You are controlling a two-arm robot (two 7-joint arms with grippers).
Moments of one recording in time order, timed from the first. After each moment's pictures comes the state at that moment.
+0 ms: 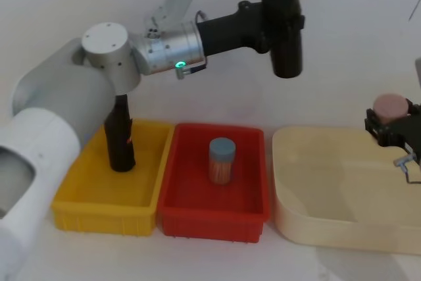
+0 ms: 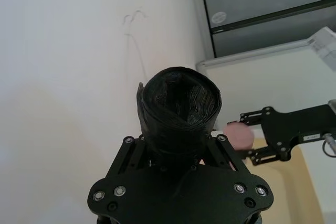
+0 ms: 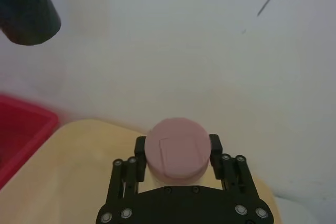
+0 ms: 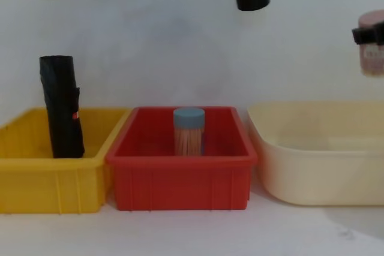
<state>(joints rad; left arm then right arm) -1.27 0.02 0.56 -0.45 -0.57 -0.30 -1.07 0.42 0.29 -0.19 -1.67 0.00 0.54 0.13</state>
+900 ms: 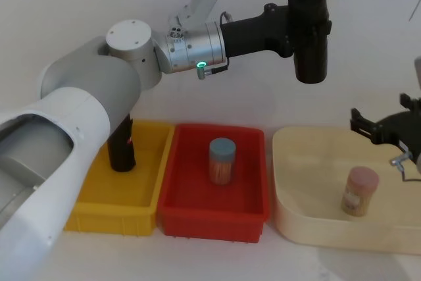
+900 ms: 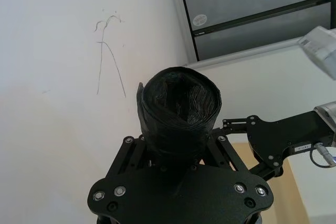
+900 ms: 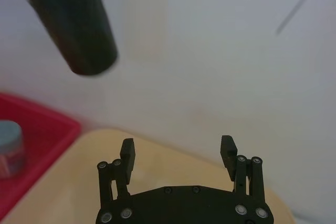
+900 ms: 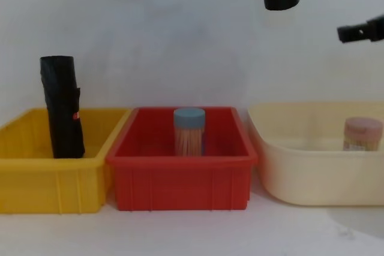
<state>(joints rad) -1.40 -0.10 0.60 -0.18 -0.61 -0.40 -1.18 0.42 0.29 -0.19 -1.67 0.02 0.49 0.19</state>
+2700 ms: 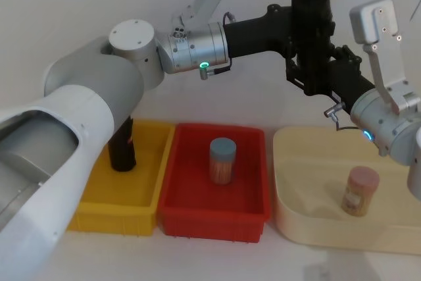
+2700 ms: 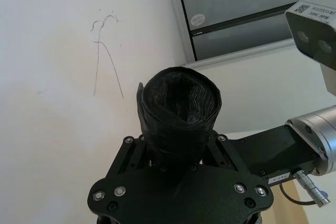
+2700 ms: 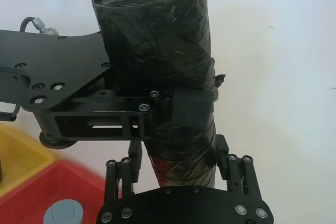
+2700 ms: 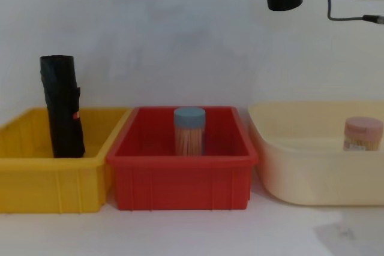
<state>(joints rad) -1.41 -0.11 0.60 -0.15 -0.62 -0.41 -1.19 0.64 0.16 -0.30 -1.45 0.02 0.30 0.27</state>
